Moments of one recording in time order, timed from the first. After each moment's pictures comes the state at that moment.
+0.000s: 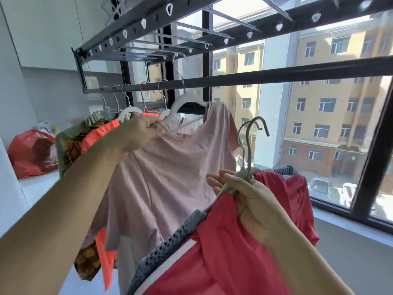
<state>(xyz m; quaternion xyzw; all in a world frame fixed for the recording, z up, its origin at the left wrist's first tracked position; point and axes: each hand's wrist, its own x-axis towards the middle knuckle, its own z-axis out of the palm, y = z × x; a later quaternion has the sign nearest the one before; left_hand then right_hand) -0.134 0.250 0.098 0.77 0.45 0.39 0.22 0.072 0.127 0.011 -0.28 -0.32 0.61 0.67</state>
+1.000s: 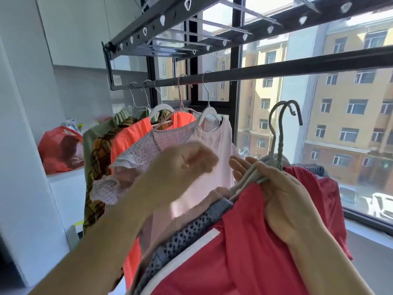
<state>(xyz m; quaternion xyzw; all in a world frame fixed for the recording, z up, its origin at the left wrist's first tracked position) -0.166 0.242 0.051 0.82 0.34 0.40 0.23 0.012 0.208 0.017 -0.19 -0.34 0.60 0.70</state>
